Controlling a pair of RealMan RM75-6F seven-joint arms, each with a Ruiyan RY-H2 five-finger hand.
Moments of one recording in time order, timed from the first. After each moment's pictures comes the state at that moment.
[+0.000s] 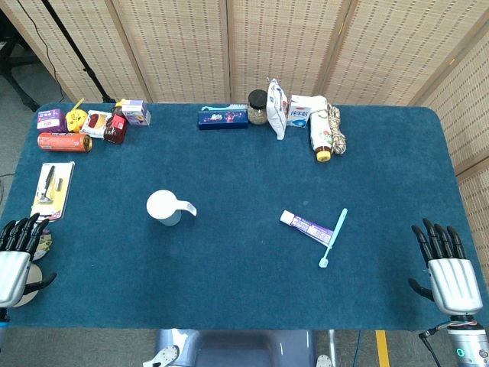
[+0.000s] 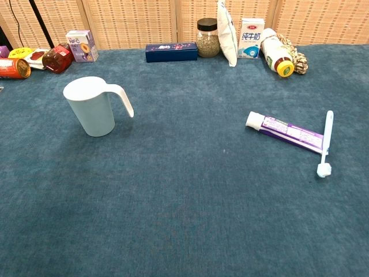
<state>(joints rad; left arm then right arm) -0.07 -1.16 0.00 -1.56 1.55 1.50 0.09 0.06 -1.17 0.04 -1.57 -1.57 1.53 -0.18</state>
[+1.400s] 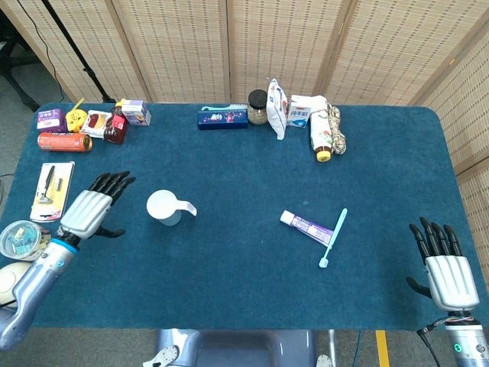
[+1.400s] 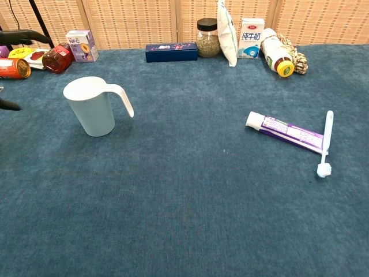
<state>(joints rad) -0.52 -1.21 -0.17 -1.52 1.44 0.96 -0.05 0.08 -1.17 0.05 -1.57 -1.54 1.49 -0.18</state>
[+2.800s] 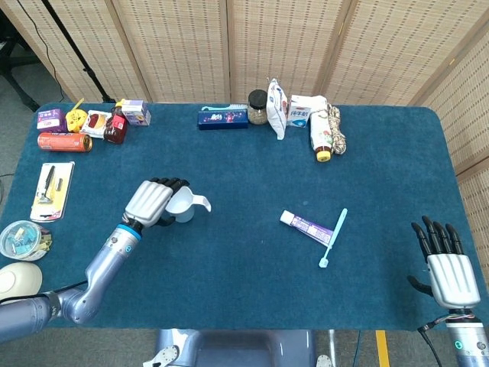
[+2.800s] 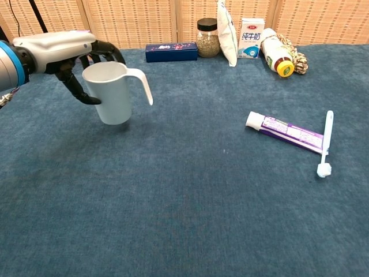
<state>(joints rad) -0.75 -1.44 -0.21 -1.58 1.10 0.95 0.38 0.08 -1.17 0.05 -1.55 -1.52 1.47 -0.16</state>
